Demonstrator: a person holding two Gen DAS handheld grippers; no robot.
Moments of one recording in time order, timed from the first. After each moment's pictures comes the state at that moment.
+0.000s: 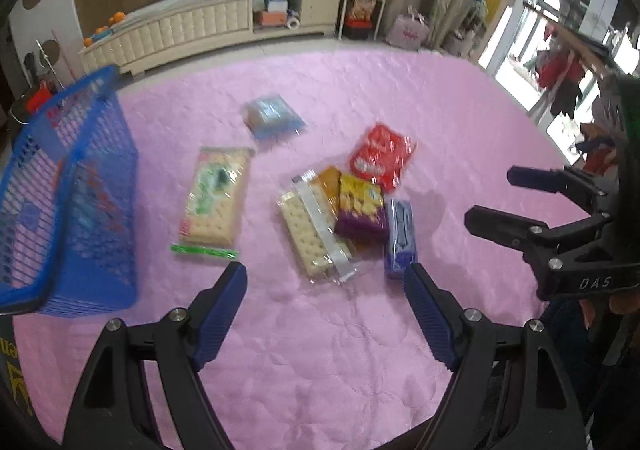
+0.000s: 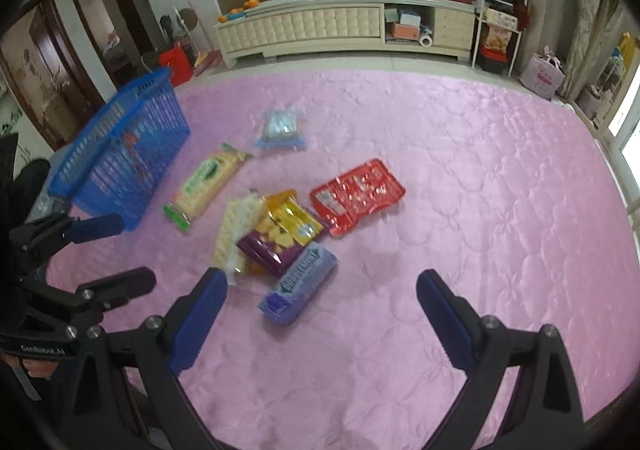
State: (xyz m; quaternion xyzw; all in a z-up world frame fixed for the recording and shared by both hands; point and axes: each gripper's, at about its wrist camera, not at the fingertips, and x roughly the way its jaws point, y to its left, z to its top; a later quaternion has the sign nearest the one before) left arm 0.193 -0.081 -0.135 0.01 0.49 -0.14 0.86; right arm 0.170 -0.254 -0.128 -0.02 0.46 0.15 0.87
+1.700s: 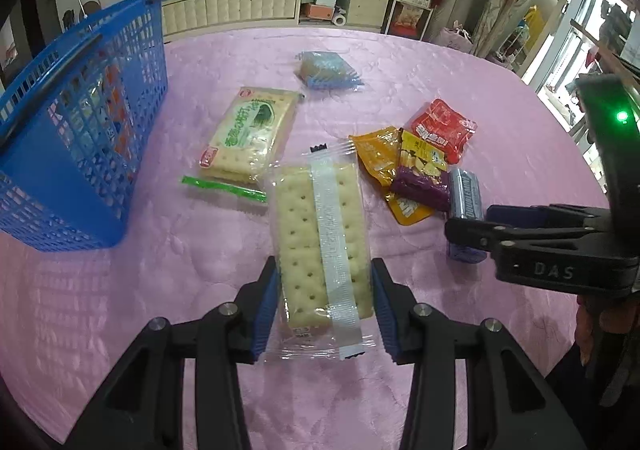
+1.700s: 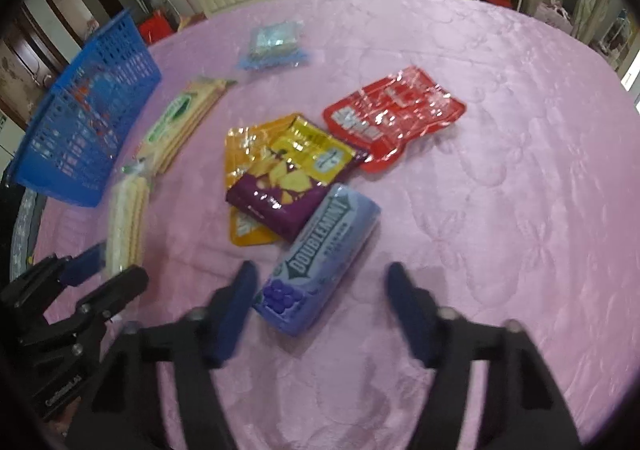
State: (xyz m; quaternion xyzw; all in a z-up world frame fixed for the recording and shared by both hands) left arm 0.169 -0.044 -0.189 -0.04 0.49 -0.07 0.87; right arm 0.194 -0.220 -0.204 0.01 0.55 0.13 0.83
